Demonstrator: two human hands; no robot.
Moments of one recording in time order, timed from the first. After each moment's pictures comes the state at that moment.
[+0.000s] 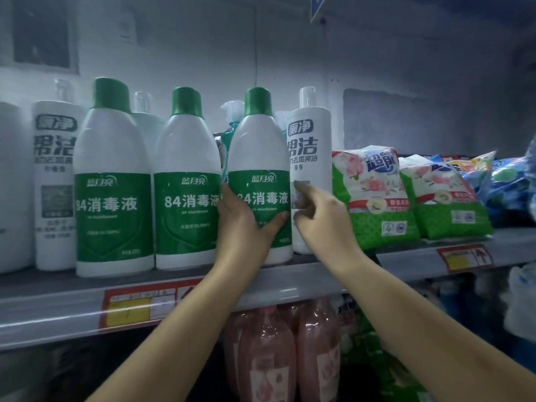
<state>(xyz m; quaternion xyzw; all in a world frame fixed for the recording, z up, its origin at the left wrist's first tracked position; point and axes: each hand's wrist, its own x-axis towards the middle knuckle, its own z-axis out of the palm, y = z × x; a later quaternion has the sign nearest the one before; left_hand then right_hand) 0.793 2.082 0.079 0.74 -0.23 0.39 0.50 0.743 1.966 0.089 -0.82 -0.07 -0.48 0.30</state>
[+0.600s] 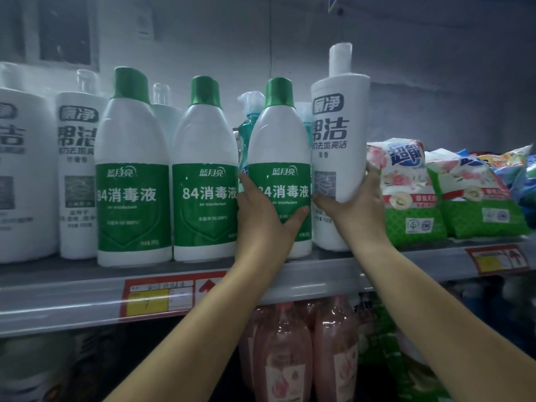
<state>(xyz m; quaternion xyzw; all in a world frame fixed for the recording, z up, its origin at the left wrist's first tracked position) 0.785 2.078 0.079 0.74 -0.23 0.37 0.51 0.760 1.949 0.095 -0.71 -0.02 -0.55 0.44</state>
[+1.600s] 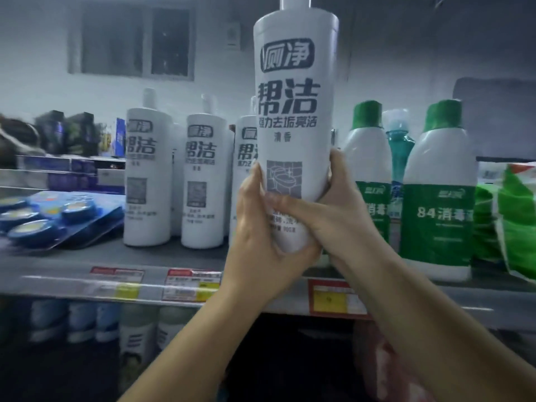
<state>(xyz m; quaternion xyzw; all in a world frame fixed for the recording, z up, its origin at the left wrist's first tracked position) 0.733 2.301 0.074 0.66 -0.31 0.48 0.48 0.731 2.200 0.120 -0.67 -0.29 -0.30 0.61</state>
